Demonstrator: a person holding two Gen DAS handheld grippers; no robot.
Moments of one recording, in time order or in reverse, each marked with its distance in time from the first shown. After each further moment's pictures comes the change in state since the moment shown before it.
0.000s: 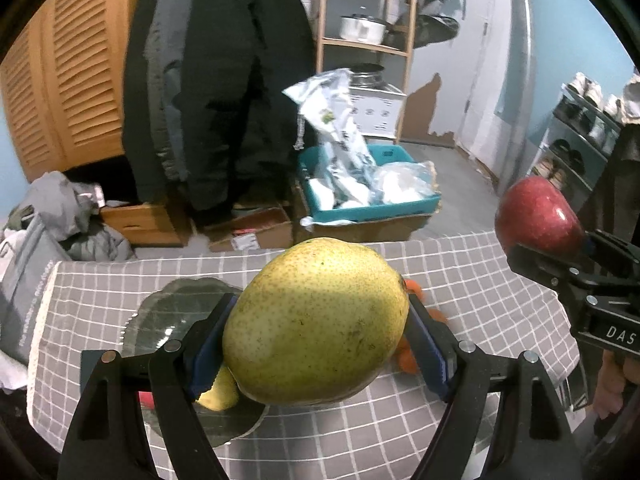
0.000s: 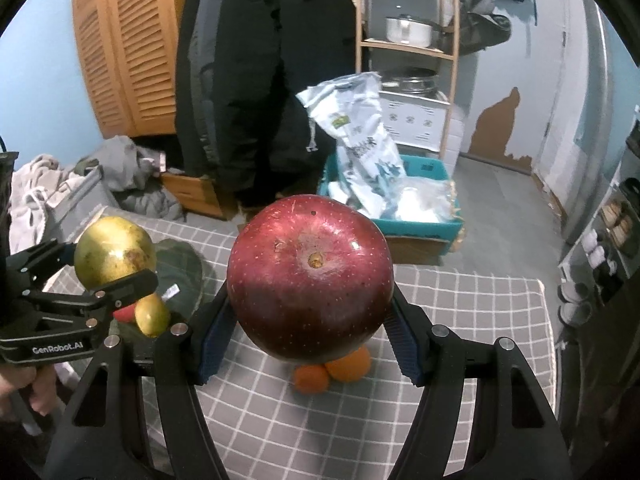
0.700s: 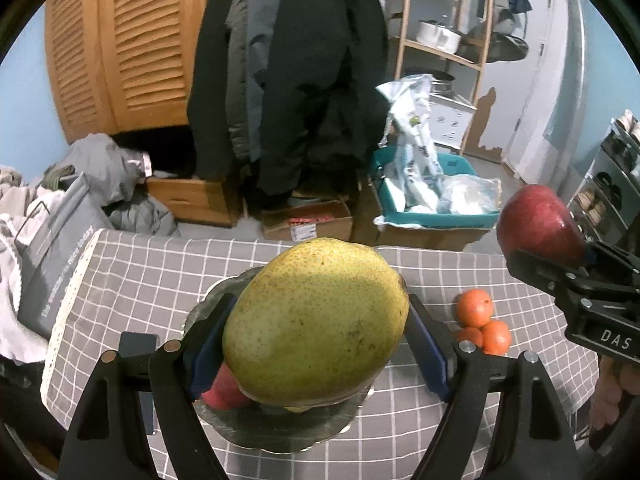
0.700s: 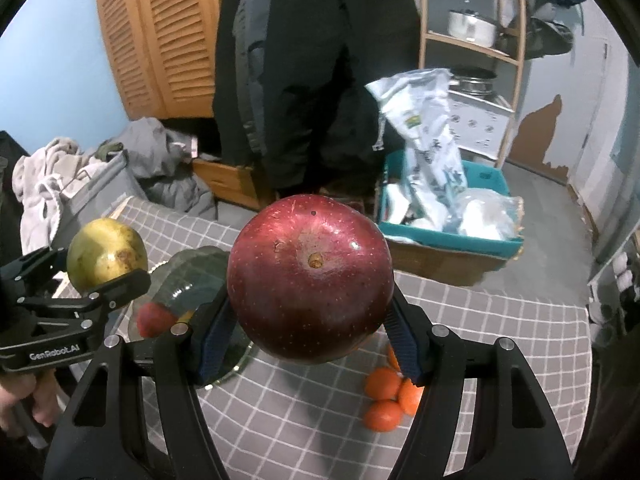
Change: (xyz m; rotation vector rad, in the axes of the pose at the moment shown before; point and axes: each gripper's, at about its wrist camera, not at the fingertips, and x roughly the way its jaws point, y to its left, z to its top) left arm 0.009 0.101 -0.005 -0.134 0.031 0.107; right arm 0.067 0.081 0.035 -0.062 0.059 0.091
